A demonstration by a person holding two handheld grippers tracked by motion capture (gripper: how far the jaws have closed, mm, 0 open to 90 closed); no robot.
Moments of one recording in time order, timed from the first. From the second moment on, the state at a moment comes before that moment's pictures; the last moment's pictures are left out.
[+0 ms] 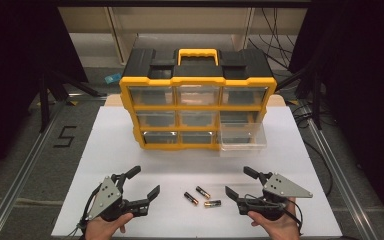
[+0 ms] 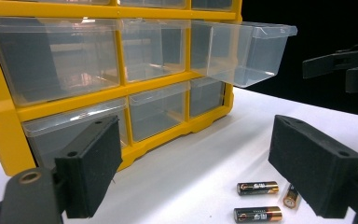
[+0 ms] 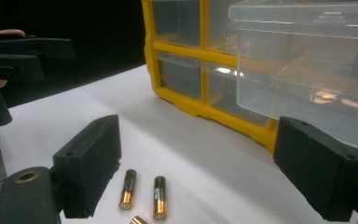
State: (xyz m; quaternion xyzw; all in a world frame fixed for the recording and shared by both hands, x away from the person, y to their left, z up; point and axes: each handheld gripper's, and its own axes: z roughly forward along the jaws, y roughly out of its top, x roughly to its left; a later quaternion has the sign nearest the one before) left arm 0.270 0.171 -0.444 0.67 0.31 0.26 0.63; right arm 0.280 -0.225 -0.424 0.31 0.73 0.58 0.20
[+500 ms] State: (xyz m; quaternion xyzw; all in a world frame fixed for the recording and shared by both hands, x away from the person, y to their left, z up) left arm 0.270 0.170 -0.444 0.67 0.31 0.25 0.63; right arm 0.281 -0.222 -0.424 0.30 0.74 0.57 0.19
